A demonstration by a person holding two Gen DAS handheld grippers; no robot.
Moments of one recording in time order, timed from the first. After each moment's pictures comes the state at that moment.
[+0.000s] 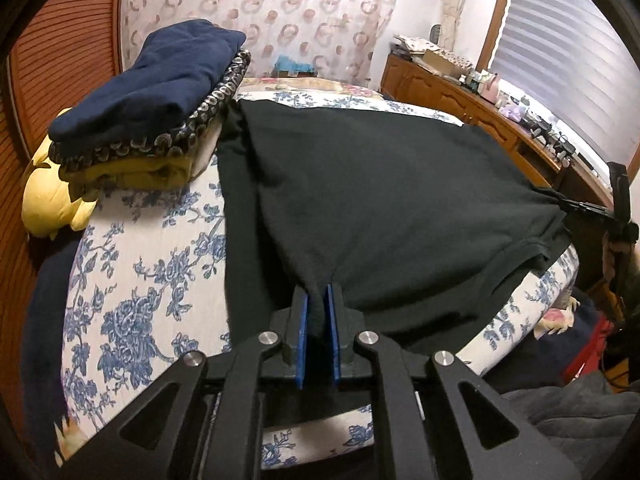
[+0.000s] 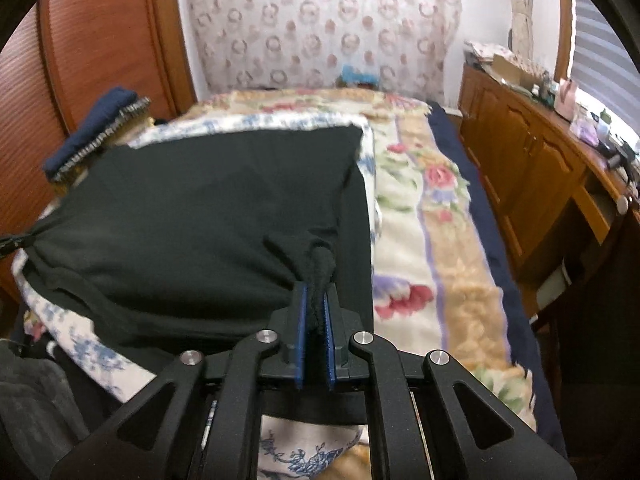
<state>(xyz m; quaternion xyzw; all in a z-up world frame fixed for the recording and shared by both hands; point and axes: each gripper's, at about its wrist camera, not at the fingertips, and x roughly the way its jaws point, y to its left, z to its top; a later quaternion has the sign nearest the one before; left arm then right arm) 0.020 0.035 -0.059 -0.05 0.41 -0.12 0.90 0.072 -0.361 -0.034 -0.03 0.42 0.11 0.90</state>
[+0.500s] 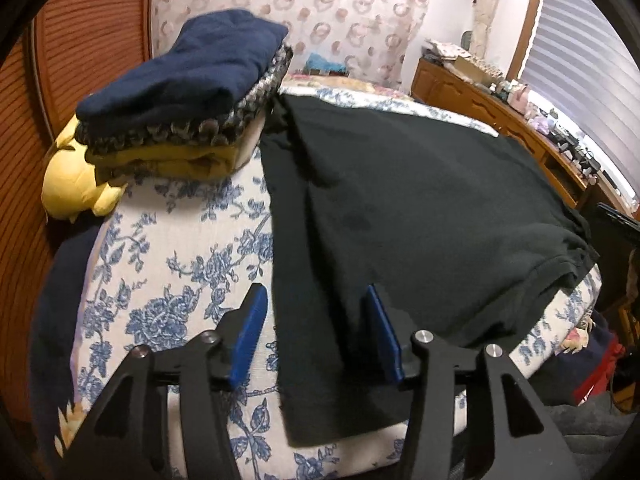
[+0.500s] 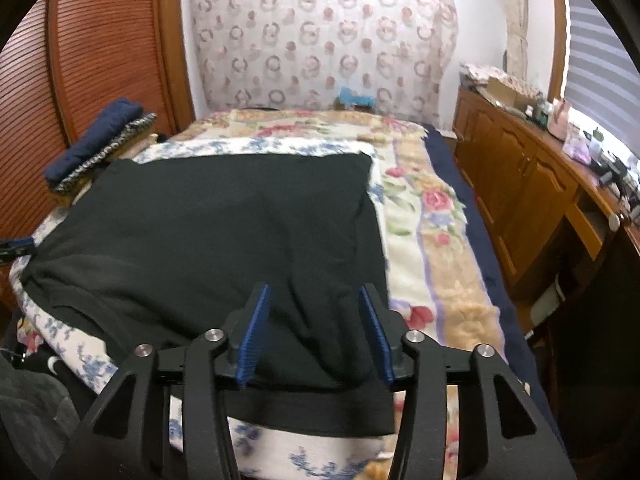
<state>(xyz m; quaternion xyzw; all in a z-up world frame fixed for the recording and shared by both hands) 0.030 0.060 -0.073 -0.06 0.42 -0.06 0.90 0.059 -0.330 -0.009 -0.04 0.37 0.12 0.92</state>
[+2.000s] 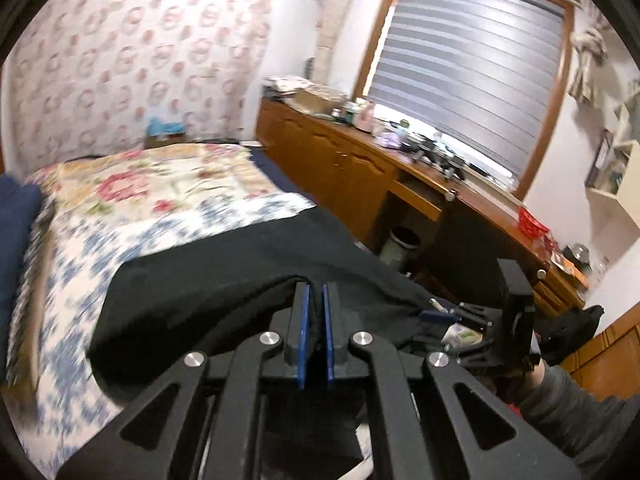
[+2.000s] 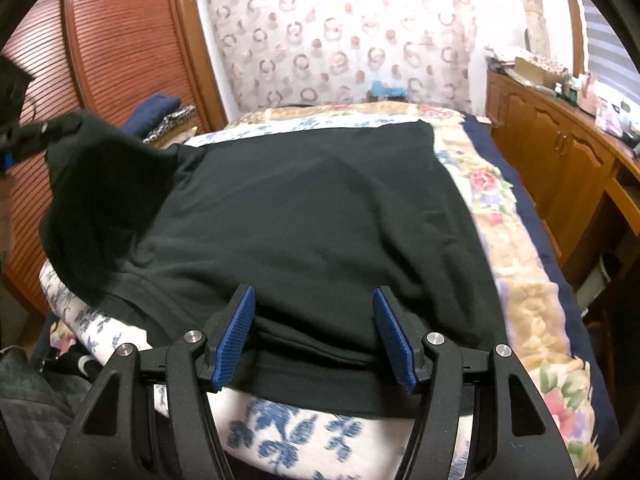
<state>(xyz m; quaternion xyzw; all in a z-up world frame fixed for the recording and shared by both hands) 0.121 -0.131 0.066 -0.04 0.32 -0.34 0.89 0.039 -0.311 -0.050 0.01 0.38 0.16 0.91</state>
